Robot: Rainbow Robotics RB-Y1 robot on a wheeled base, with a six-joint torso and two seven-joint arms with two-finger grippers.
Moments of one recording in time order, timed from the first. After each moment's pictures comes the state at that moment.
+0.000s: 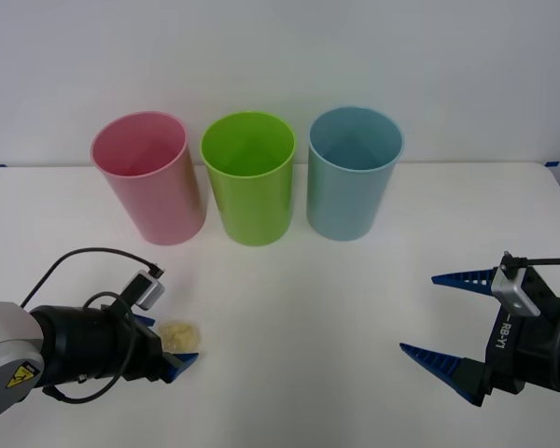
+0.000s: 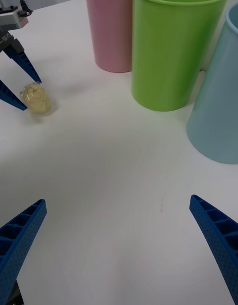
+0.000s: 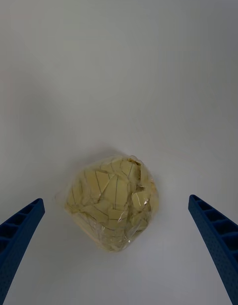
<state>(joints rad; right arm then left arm) 0.30 -0.48 -0.29 -2.30 1.75 -1.28 -0.62 -0.09 0.98 -0.52 -2.01 -2.25 -0.87 1.62</state>
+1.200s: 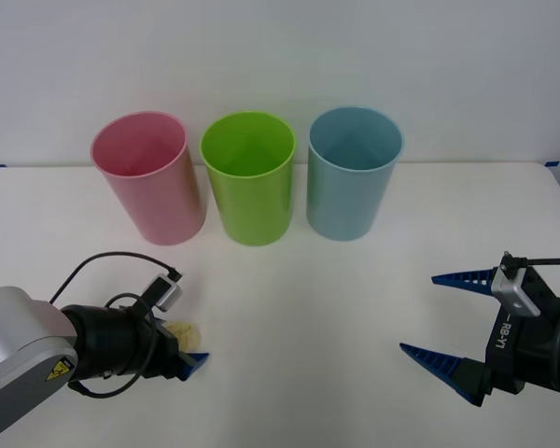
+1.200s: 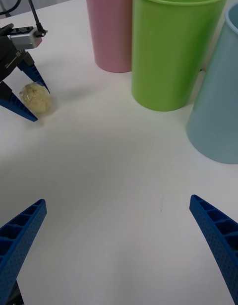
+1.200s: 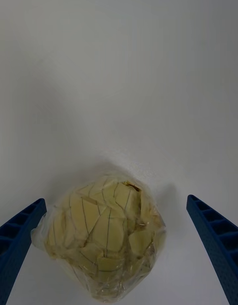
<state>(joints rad) 0.30 -0.48 -0.29 -2.30 1.75 -1.28 -0.62 -0.16 0.91 -0.60 -1.91 -2.31 -0.87 1.62</state>
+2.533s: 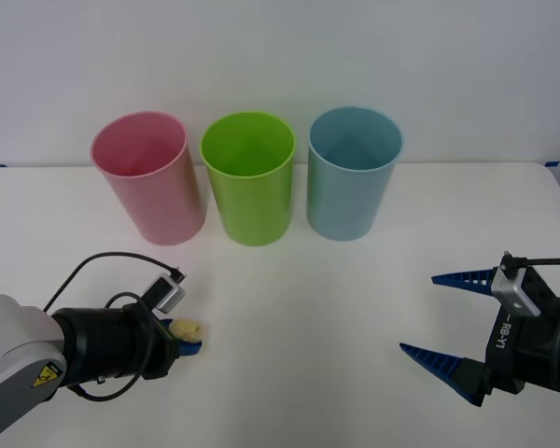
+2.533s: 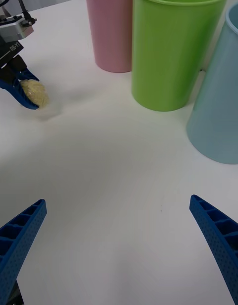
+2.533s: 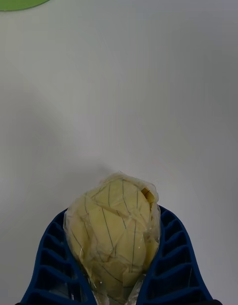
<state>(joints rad) 0.30 -0.48 -0.29 -2.30 1.75 -1.28 -0.62 -0.09 0.92 -0.54 -1.96 -2.21 -0.78 1.41</state>
